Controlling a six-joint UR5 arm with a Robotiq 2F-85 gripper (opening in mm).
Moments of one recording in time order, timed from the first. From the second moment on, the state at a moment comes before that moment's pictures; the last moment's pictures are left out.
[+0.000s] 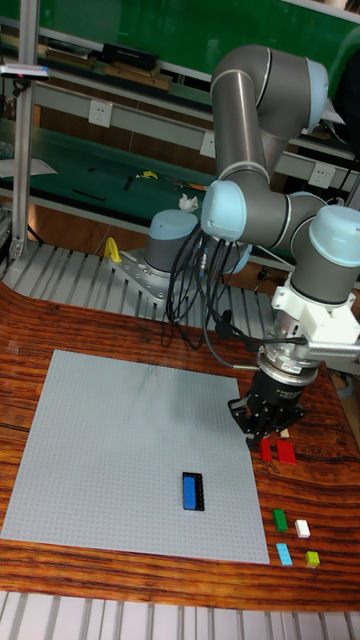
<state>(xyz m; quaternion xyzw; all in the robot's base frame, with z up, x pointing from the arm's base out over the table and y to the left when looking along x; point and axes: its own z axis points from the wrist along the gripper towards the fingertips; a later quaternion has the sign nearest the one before) 0.577 0.178 0.053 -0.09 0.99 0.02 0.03</state>
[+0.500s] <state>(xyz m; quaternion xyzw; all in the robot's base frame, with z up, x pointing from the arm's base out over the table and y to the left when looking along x) 0.565 0.188 0.053 -0.08 1.00 0.00 0.04</state>
